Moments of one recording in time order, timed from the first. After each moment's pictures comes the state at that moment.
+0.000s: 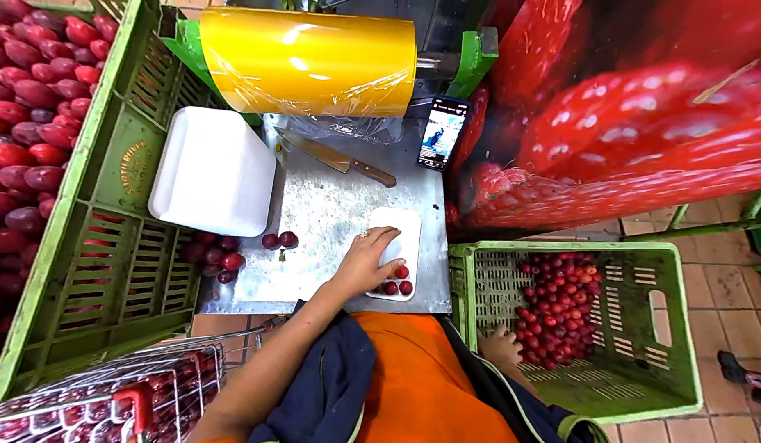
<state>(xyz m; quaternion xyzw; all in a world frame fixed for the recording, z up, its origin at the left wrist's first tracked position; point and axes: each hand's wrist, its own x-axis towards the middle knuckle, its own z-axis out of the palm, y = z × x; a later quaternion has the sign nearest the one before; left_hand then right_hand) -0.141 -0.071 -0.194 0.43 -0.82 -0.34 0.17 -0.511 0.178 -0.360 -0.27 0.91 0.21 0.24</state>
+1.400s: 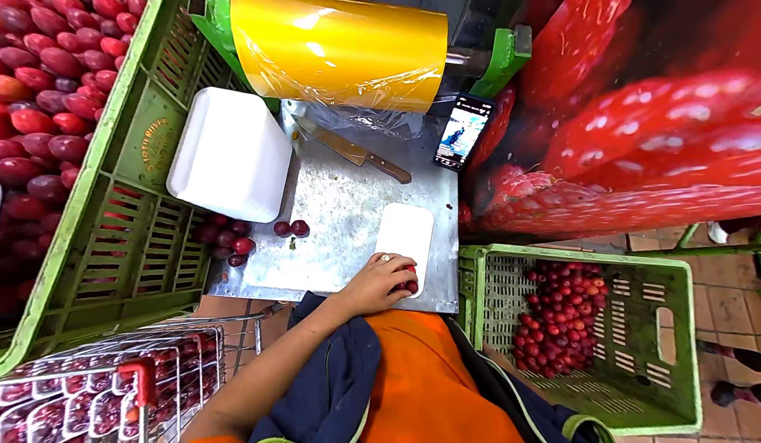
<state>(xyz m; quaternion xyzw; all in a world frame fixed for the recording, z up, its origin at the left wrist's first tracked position) -0.133 -0.025 -0.204 0.30 -0.88 -0.33 0.17 -0.501 0.172 -0.269 -0.37 0.73 0.10 0.56</state>
